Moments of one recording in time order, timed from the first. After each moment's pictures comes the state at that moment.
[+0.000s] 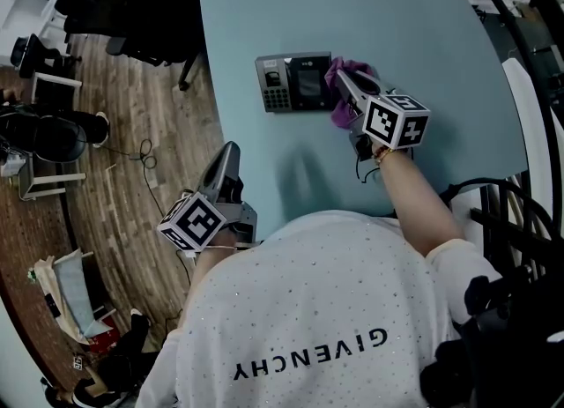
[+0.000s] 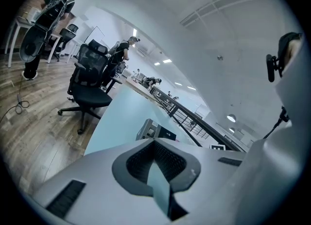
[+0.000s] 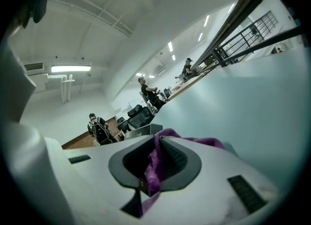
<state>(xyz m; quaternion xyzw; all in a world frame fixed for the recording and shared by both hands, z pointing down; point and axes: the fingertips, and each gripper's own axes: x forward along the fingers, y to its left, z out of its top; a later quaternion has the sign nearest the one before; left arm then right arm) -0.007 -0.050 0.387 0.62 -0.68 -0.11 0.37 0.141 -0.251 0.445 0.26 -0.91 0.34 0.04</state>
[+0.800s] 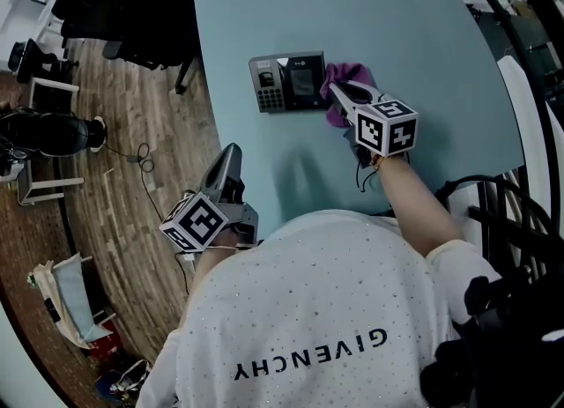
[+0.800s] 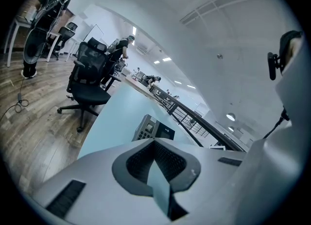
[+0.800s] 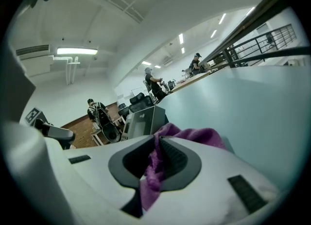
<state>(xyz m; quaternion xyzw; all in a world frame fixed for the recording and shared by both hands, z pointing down) 0.005 -0.049 0.395 0.62 -0.68 -0.10 0.38 0.145 -0.228 0.466 0.24 -0.92 0.28 0.12</state>
